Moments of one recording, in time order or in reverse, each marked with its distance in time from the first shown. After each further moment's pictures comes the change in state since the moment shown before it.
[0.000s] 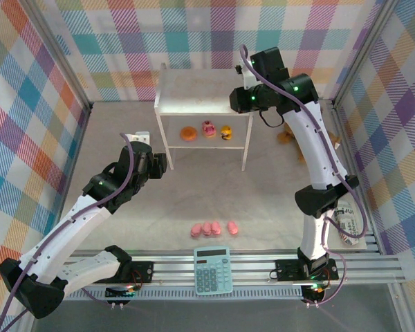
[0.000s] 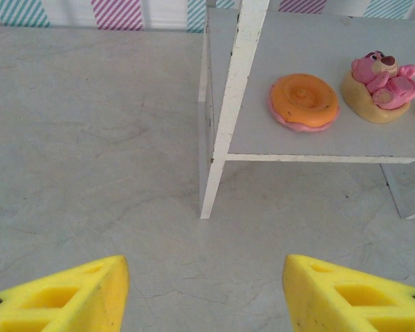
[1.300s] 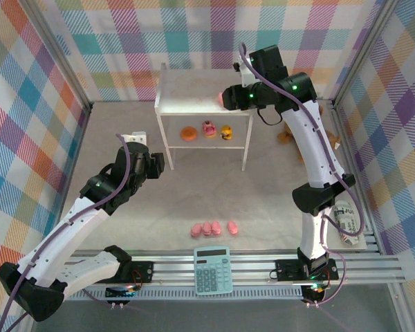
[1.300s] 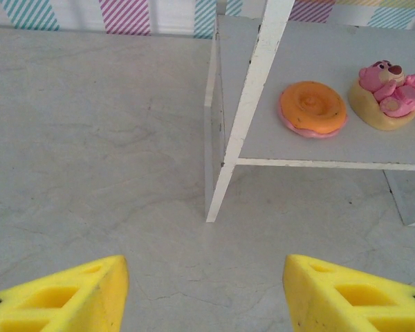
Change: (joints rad) left arm 0.019 -0.022 -0.008 0.004 0.001 0.000; right arm 0.000 0.036 0.059 0.003 -0.036 -0.001
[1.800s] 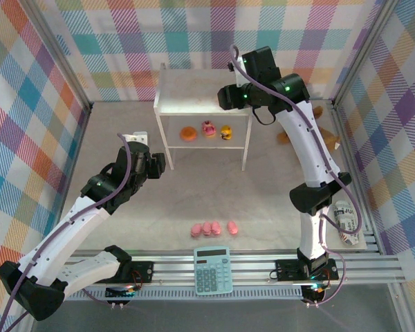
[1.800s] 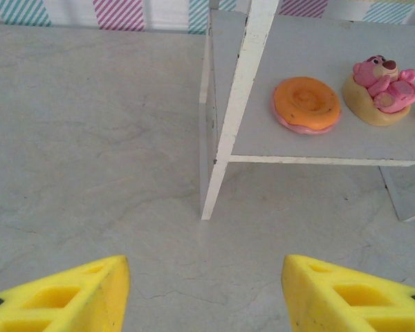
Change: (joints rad) left arm 0.000 0.008 0.000 0.000 0.018 0.000; right arm 0.035 0.018 -0.002 0.054 0.103 -0.038
